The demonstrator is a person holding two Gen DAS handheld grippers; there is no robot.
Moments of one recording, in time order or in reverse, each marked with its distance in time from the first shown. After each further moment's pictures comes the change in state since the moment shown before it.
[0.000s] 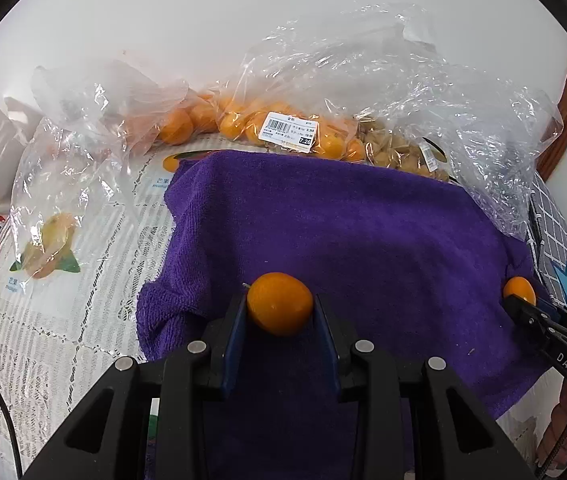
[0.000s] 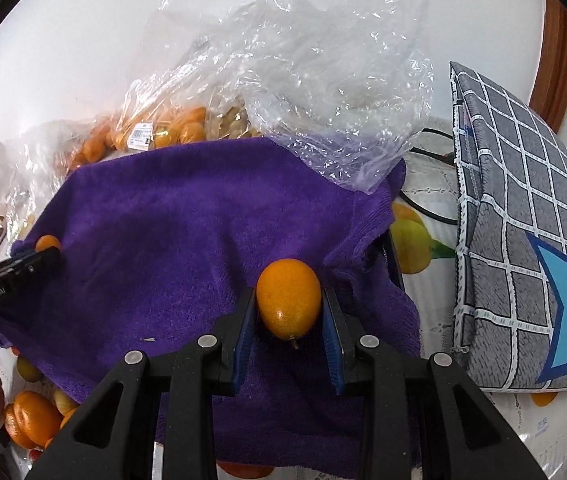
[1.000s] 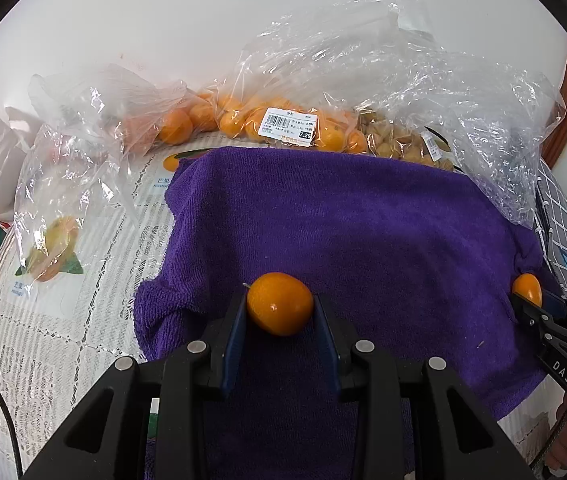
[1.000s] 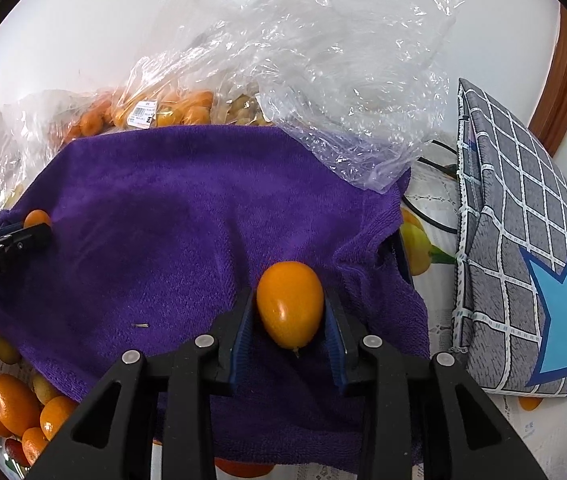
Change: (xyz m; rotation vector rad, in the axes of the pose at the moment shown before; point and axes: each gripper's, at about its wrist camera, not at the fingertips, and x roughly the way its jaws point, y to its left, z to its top) left arm 0.003 -0.002 -0.002 0.041 0.006 0.033; right arm 0.006 0.014 -0.005 -0.092 0.009 -0.079
